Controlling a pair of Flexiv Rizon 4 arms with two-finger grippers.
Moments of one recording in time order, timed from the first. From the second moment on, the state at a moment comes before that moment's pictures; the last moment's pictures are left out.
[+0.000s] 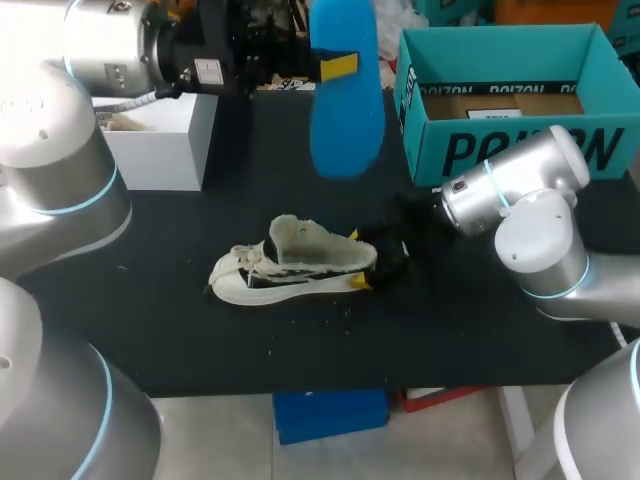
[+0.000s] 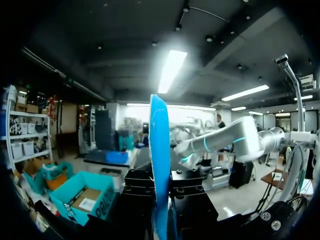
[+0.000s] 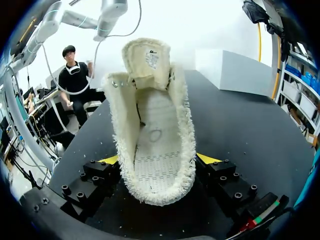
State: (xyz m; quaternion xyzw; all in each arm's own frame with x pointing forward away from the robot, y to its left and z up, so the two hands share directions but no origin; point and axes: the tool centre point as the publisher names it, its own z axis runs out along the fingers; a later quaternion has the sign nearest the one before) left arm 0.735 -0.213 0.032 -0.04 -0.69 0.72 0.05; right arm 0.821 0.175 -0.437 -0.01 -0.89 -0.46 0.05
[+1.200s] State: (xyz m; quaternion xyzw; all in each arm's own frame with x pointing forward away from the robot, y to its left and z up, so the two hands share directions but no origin) left arm 0.731 -0.210 0.084 -0.02 -0.68 0.73 0.05; right arm 0.829 0.151 -0.429 0.02 -0.92 -0.38 0.02
